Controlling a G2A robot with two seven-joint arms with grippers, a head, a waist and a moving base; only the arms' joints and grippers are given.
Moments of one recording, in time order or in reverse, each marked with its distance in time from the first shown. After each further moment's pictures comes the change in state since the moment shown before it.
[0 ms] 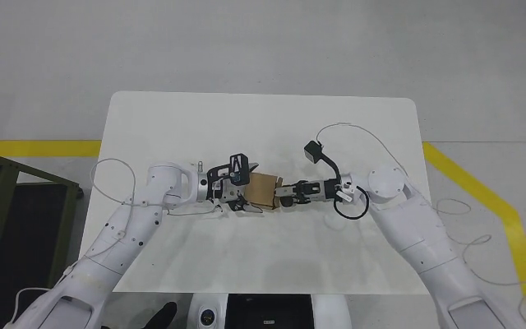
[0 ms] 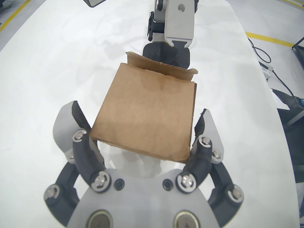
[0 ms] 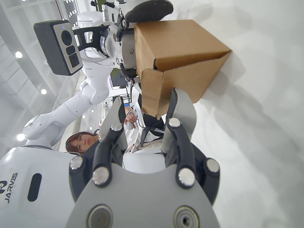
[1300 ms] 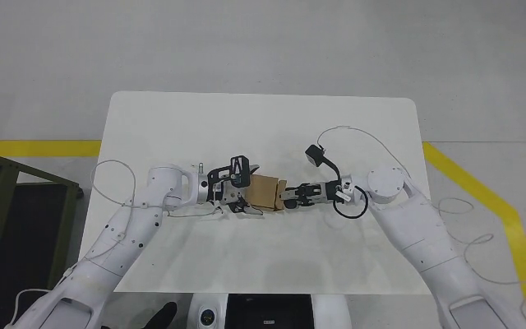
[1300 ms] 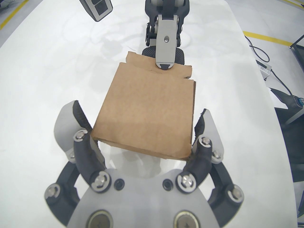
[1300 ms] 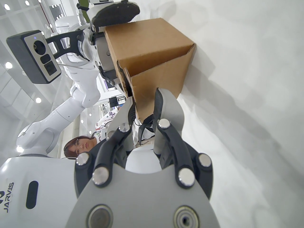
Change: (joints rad) left arm 0.012 0.002 -0.003 -0.016 -0.005 0.001 -0.009; right arm 0.009 0.007 -0.009 0.022 -0.057 0.059 0.007
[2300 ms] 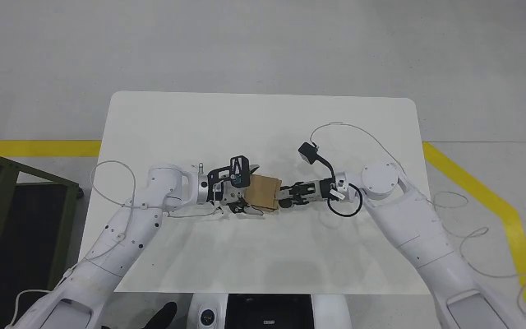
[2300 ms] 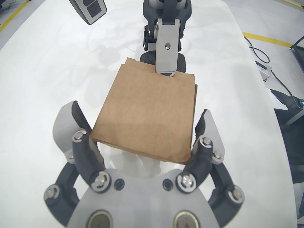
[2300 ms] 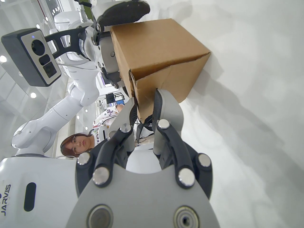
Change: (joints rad) left arm 0.004 -0.001 -0.003 -0.005 0.002 0.001 0.004; right arm 0.041 -0.015 -0.044 -0.003 0.001 -0.003 -0.004
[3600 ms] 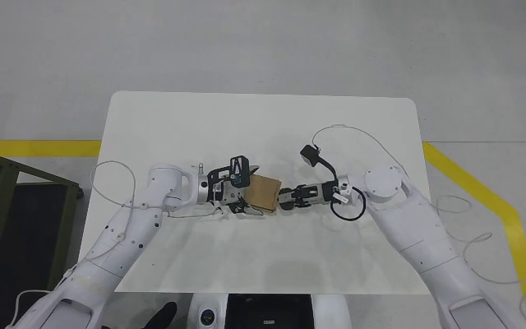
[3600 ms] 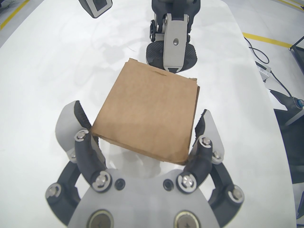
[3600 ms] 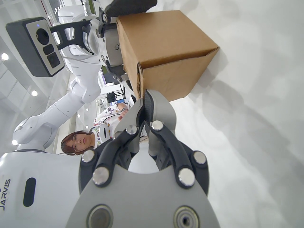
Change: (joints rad) left arm 0.001 -0.001 -0.002 0.002 -0.005 -0.001 -0.008; right arm -0.036 0.015 0.026 -0.040 0.002 -0.001 0.011
